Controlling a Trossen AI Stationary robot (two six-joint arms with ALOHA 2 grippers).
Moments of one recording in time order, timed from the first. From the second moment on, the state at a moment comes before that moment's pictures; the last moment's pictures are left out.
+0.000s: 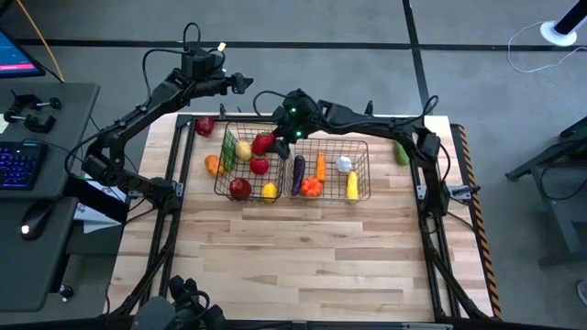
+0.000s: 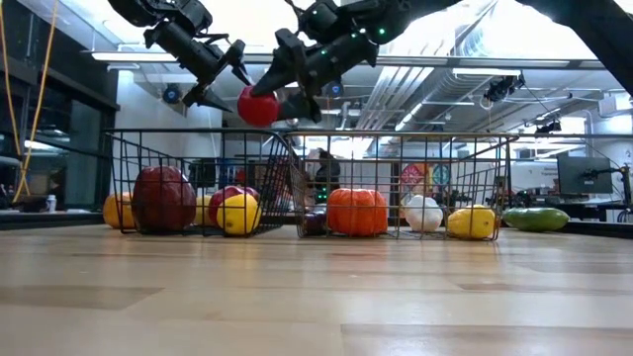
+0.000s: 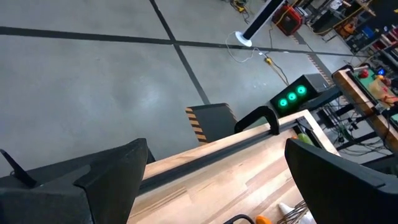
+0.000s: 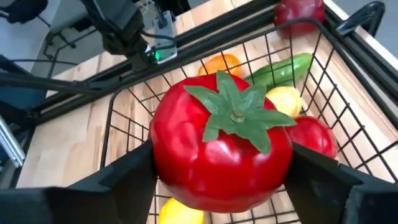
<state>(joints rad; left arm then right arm) 0.98 1.38 1.22 -0.32 0.21 -0.44 -0.37 2.05 1.83 -0.42 -0.38 0.16</state>
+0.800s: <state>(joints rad) 0.98 1.38 1.22 -0.32 0.20 -0.44 -0.55 2.06 2.22 -0.95 -0.06 -0.12</state>
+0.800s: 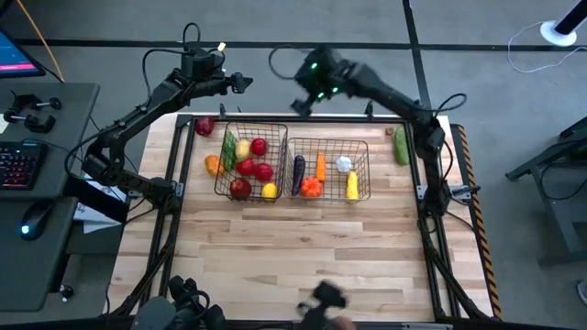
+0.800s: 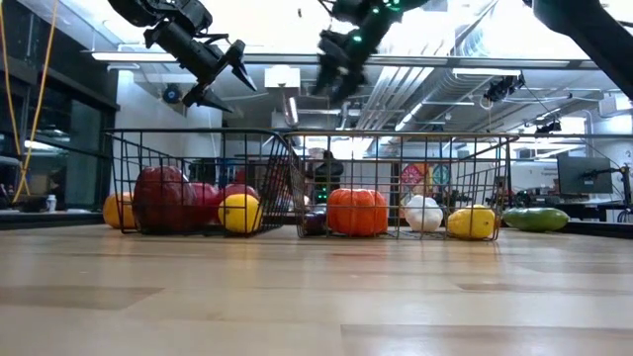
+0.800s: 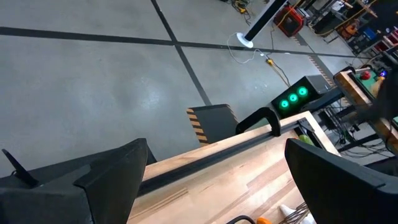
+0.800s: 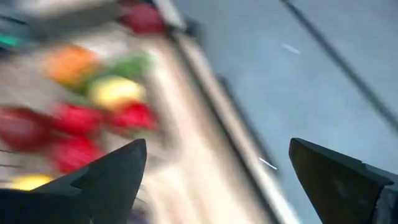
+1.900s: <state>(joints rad) 0.98 1.38 1.22 -0.27 0.20 -0.44 -0.95 1.55 1.03 -1.02 0.30 0.55</state>
